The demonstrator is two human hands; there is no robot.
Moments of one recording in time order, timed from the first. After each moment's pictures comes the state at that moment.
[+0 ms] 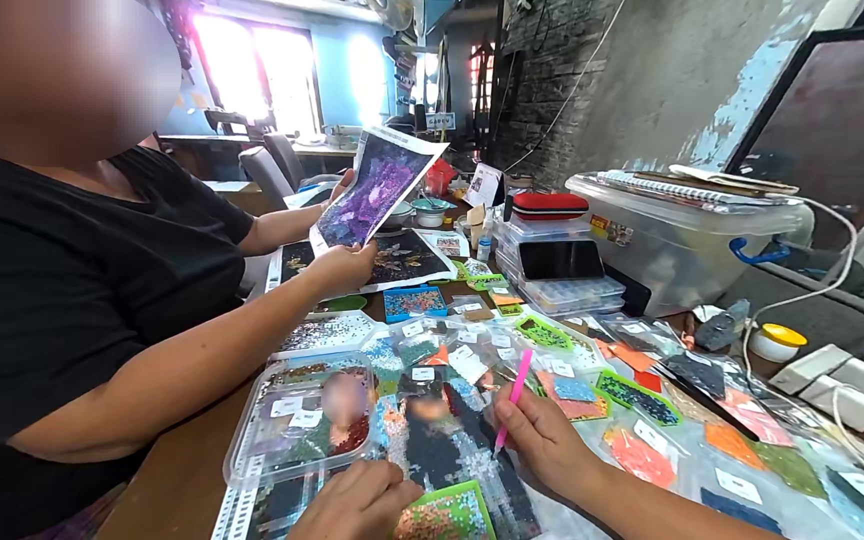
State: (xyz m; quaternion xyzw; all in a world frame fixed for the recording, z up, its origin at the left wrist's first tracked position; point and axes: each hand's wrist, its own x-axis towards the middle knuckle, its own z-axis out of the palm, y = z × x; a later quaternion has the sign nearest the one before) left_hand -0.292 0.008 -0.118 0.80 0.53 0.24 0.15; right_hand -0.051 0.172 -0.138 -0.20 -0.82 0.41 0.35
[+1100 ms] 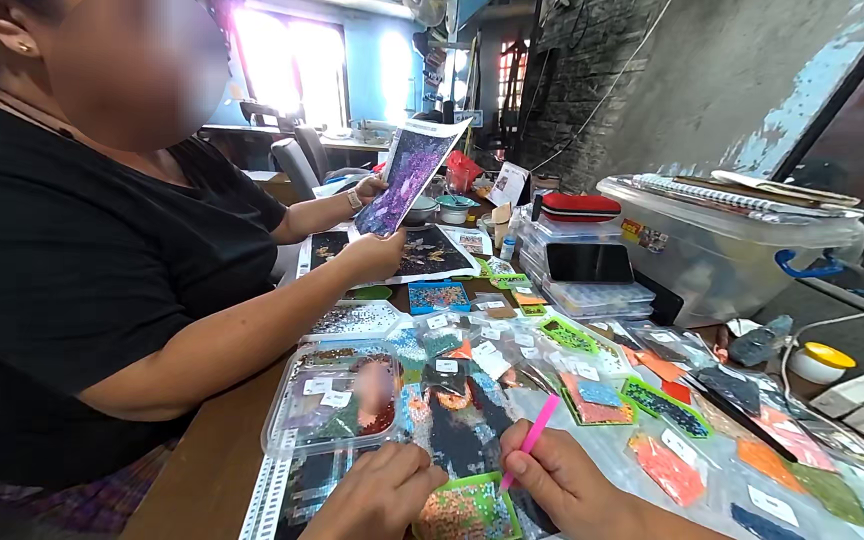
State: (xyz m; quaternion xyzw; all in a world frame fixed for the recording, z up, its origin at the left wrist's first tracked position) left_hand -0.289 0.010 -0.126 0.81 0.52 0.26 0.08; right_hand -0.057 0.154 -0.143 -0.01 -0.87 0.35 0.35
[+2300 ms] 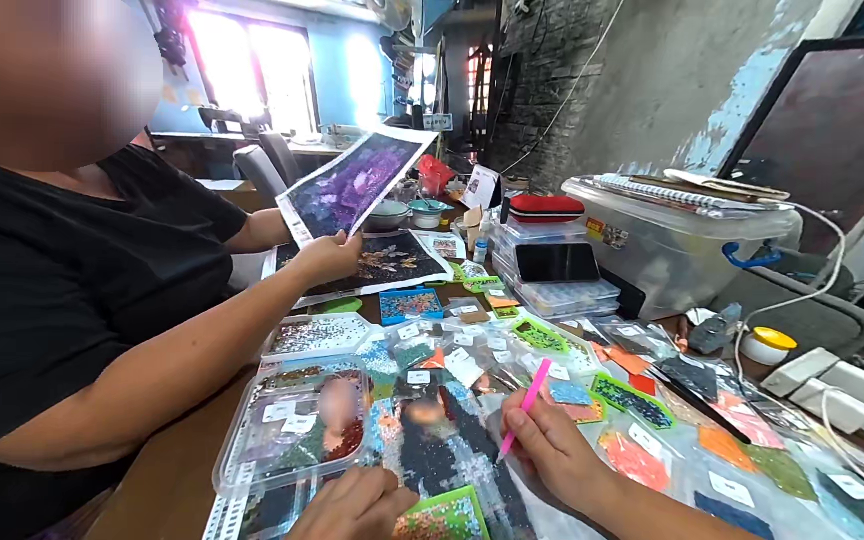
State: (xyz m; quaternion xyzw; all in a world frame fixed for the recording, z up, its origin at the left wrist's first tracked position) left_hand -0.290 0.009 -0.115 0.79 0.54 0.24 0.16; right_hand -0.036 0.169 -0.135 -0.20 -0.83 0.40 0.34
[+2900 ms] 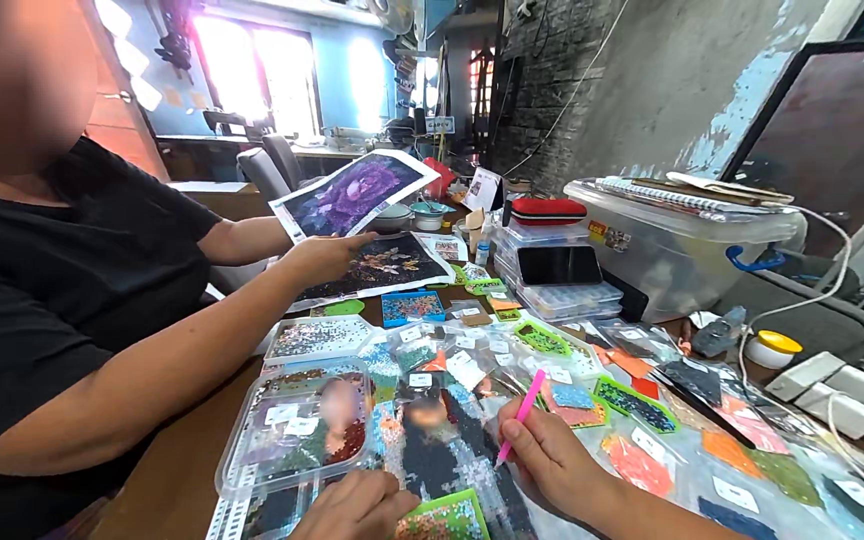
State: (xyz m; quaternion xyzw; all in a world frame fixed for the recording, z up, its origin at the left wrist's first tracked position) left_hand -0.291 0.009 -0.115 0.79 0.54 0.24 0.16; right_hand -0.038 0.171 -0.138 -0.17 -0.86 0.35 0.33
